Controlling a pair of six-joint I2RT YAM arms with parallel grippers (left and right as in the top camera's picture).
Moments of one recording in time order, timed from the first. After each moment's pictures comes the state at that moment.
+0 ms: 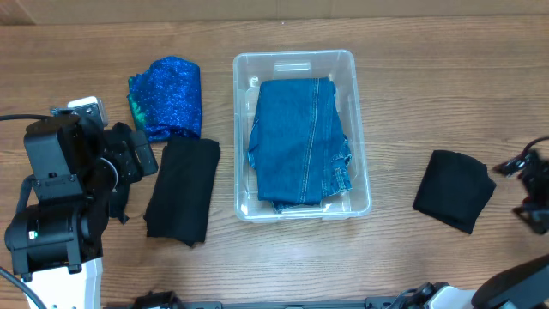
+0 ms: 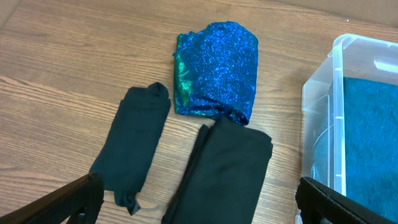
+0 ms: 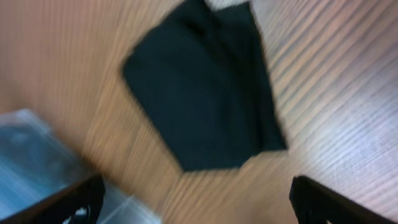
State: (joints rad) left arm 0.14 1.03 1.29 -1.04 -0.03 -0.12; right arm -0.87 1.52 1.22 -1.20 -0.38 0.16
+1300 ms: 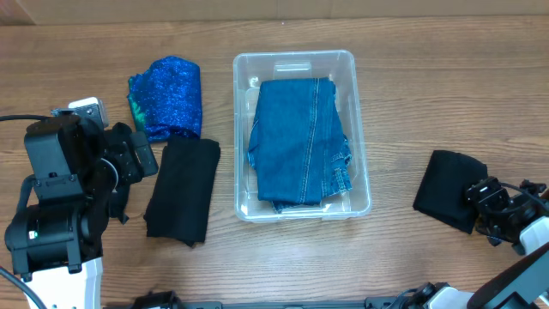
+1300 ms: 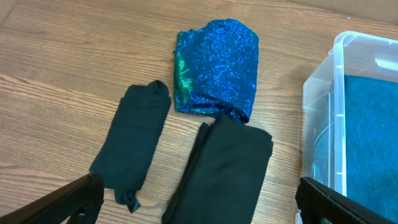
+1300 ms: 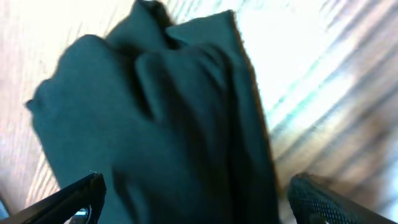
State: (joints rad) left arm 0.14 1.03 1.29 -1.05 -0.03 -0.12; right arm -0.88 1.49 0.65 -0.40 -0.45 0.21
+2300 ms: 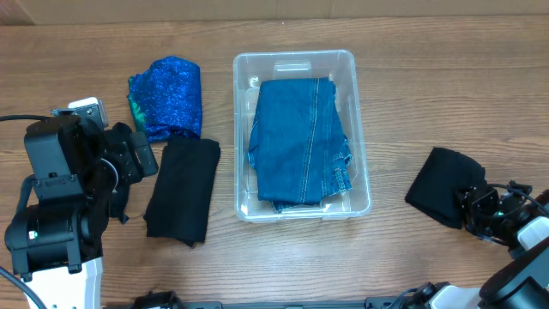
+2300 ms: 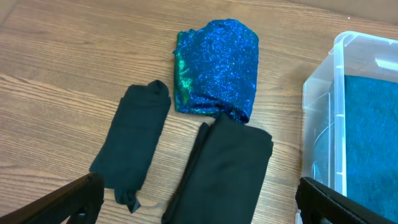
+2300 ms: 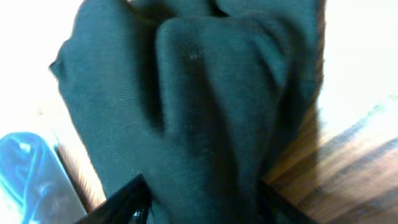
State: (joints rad) left arm 0.14 1.03 1.29 -1.05 -0.03 -0.12; right arm -0.89 1.57 0.62 -0.38 -0.66 0.22
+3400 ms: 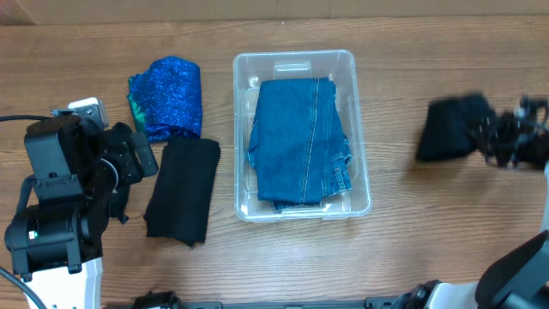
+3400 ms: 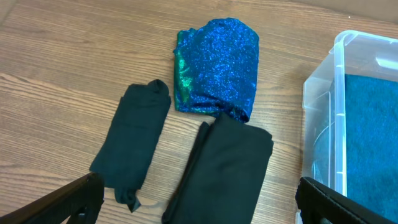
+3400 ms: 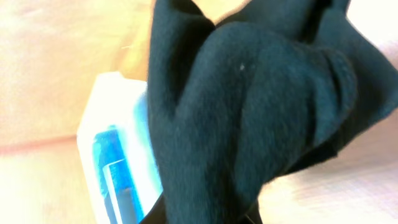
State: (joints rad) left arm 0.14 1.03 1.29 -1.05 -0.03 -0.12; right arm -0.55 1.58 1.31 -0.89 -0.78 0.25
